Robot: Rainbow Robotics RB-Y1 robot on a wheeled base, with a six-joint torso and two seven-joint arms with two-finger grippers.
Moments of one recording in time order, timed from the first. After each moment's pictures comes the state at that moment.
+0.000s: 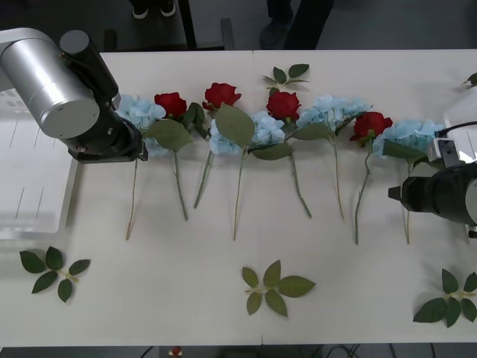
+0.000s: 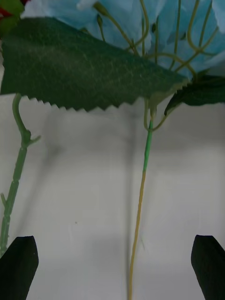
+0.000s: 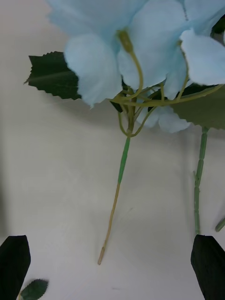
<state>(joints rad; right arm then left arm) -0.10 -0.49 -0.13 -1.83 -0.47 1.27 1.48 -1.08 1.05 -1.09 -1.64 1.08 1.24 -0.58</state>
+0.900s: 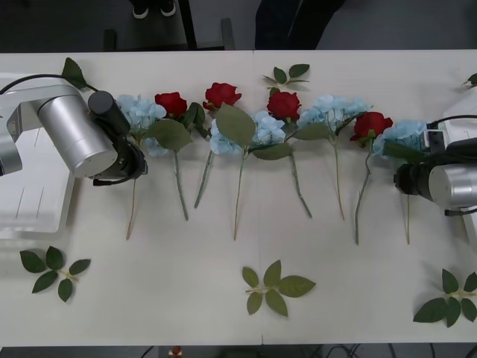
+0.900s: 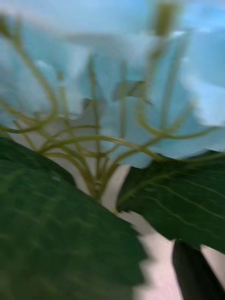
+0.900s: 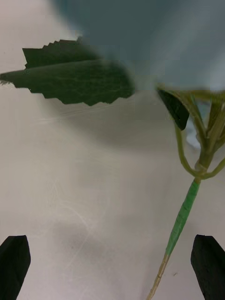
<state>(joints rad) -0.31 -0.49 -0.03 -1.40 -0.27 1.00 1.43 -1.01 0.95 -1.22 -1.46 0.88 1.04 -0.57</state>
